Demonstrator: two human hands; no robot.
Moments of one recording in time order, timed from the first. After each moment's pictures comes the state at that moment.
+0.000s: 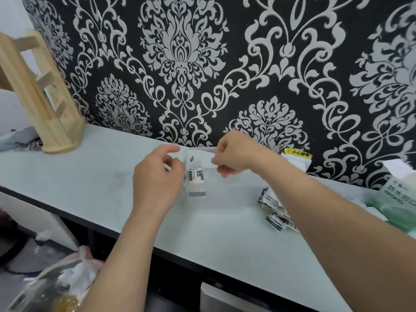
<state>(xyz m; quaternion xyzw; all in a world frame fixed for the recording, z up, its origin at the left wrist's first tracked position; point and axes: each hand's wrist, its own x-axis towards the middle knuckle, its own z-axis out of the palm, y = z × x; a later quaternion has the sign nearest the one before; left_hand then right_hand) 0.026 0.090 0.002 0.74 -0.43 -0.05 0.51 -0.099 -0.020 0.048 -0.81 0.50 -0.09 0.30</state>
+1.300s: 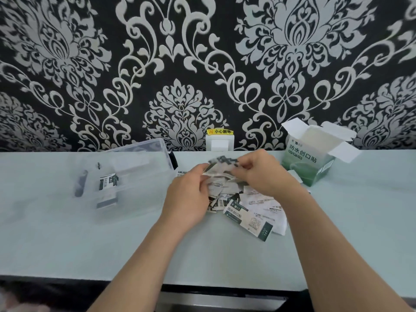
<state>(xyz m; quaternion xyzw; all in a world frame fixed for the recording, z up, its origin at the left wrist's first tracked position) -0.152 0.028 -0.046 0.66 -0.67 -0.16 0.31 -0.319 -0.017 -0.022 -0.72 0.56 -0.25 0.33</state>
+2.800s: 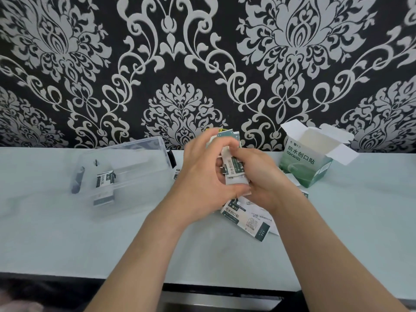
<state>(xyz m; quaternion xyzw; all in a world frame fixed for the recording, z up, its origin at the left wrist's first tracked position) -0.171 0.040 -0.002 0.52 -0.75 -0.18 0.37 -0.295 -0.005 -0.011 -0.35 0.40 -0.46 0.71</state>
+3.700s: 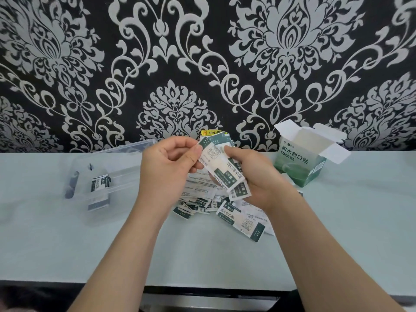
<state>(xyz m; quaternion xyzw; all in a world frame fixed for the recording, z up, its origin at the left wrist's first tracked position) -0.152 0.036 0.006 0.51 -0.51 -0.34 0.60 -0.299 -0.002 -0.004 -0.33 0.40 -0.43 0.74</state>
